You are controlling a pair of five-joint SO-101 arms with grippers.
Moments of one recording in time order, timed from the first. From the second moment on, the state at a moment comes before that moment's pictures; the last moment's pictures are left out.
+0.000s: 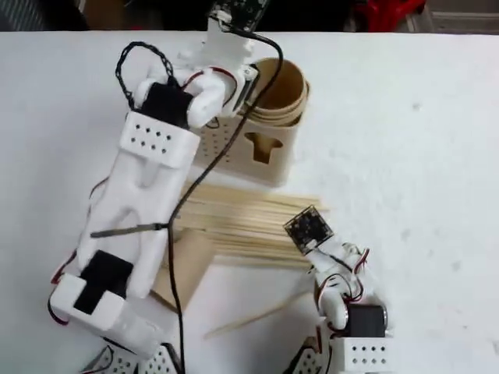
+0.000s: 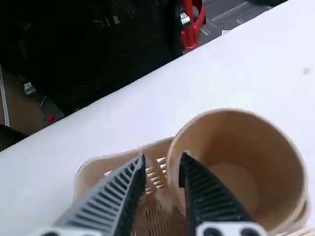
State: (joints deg) left arm 15.5 5.9 -21.9 61.8 -10.3; right arm -2.7 -102.7 96.4 69.5 39.1
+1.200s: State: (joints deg) left arm 7.2 -17.5 -32.2 102.4 -24.7; right arm -2.7 -102.7 96.4 69.5 39.1
